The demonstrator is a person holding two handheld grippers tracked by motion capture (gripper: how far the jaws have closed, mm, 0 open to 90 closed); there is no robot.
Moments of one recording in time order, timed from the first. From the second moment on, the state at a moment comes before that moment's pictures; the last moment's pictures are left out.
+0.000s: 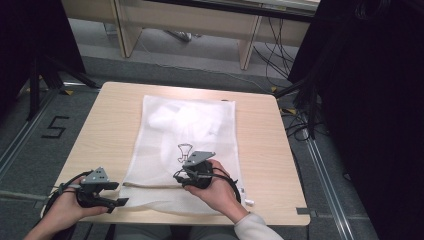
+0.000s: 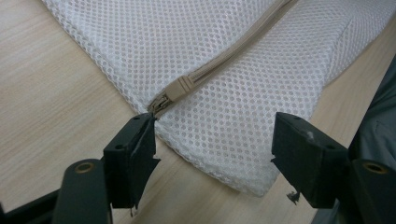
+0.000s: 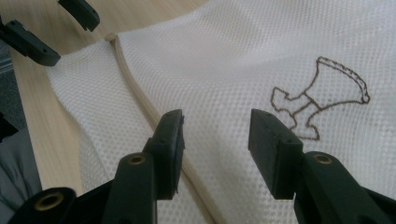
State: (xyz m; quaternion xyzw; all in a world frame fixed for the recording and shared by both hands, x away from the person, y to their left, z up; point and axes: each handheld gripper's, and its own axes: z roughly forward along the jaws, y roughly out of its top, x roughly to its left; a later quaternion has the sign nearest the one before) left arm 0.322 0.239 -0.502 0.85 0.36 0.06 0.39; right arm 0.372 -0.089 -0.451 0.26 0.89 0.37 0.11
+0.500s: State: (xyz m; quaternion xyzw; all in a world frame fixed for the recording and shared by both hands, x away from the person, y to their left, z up) left arm 0.323 0.240 -0.501 0.85 0.36 0.07 0.38; right arm 0.375 -0.055 -0.454 0.22 0.89 0.37 0.11
